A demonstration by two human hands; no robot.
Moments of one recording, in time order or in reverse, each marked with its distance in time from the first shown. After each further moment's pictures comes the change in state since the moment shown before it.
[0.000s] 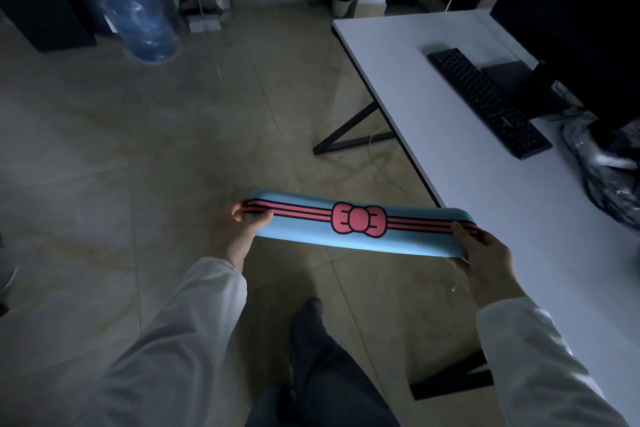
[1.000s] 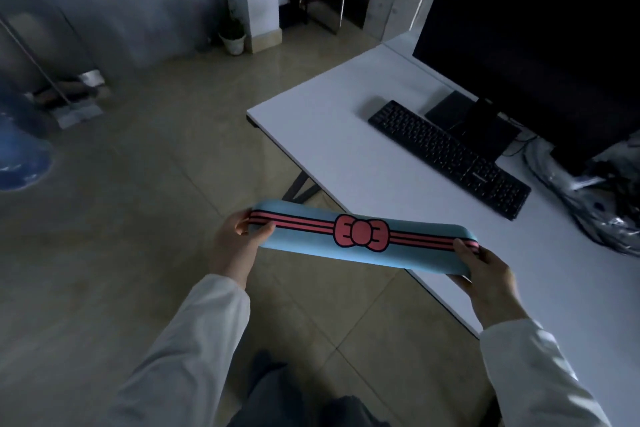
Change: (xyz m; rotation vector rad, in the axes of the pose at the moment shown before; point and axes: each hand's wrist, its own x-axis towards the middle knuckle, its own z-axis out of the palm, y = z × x) left_hand 0.297 0.209 0.154 0.173 -0.386 0.124; right_hand 0.183 -0.129 0.135 0.283 0.334 0.036
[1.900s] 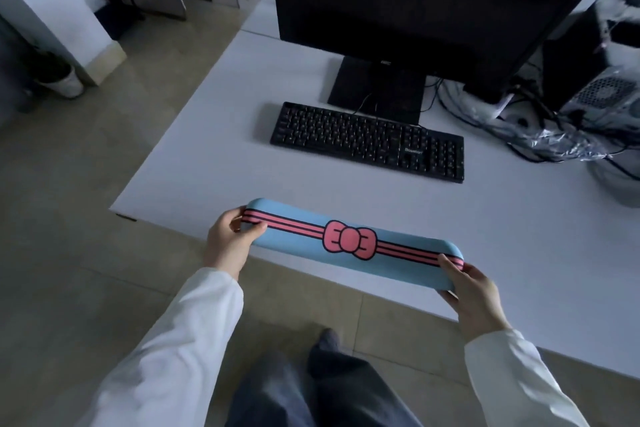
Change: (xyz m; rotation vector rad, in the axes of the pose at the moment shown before) left_hand 0.173 0.072 0.155 0.356 -0.365 0.130; right_hand 0.068 0.024 0.014 0.262 0.435 0.178
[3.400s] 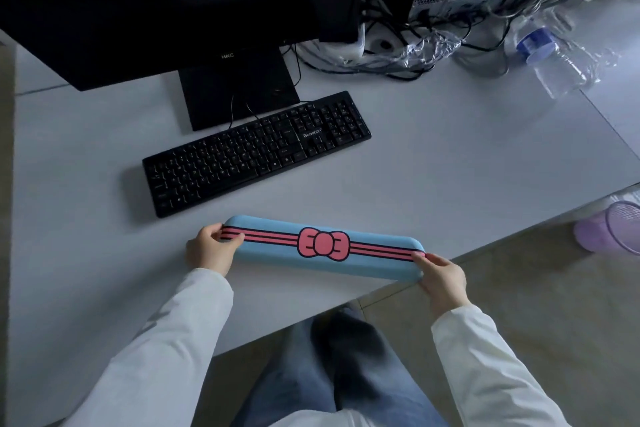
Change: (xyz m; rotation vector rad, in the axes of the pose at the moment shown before) left_hand 0.113 0.041 0.107 0.637 -0.360 0.096; right_hand 0.005 0.055 0.008 0.127 0.544 0.208
